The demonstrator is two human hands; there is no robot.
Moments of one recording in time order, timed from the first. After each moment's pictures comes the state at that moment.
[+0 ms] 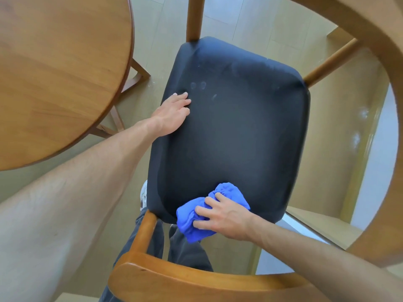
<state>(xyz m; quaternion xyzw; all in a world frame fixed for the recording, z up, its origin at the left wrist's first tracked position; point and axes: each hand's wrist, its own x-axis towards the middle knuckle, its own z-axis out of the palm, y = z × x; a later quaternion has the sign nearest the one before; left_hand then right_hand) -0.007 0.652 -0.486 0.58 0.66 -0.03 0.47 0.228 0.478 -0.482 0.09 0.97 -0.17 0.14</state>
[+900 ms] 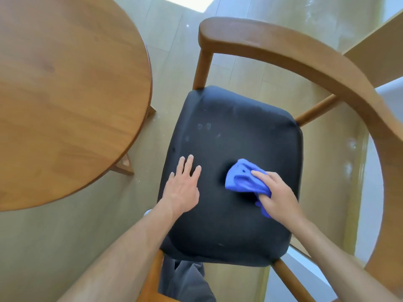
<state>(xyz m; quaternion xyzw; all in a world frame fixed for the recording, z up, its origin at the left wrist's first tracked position) 0.017 0.571 -0.478 0.69 0.63 -0.16 0.32 0.277 0.579 -0.445 0.64 0.69 -0.33 -0.04</state>
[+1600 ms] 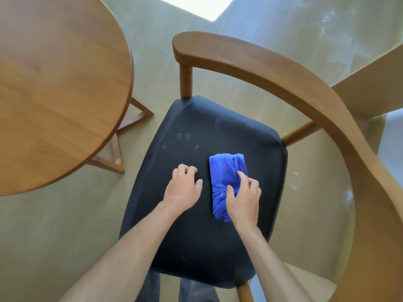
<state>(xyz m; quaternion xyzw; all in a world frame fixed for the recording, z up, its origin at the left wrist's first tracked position) 0.103 0.614 -0.463 0.53 0.75 -0.02 0.38 0.261 0.617 -0.462 0.76 0.56 -0.33 -0.05</state>
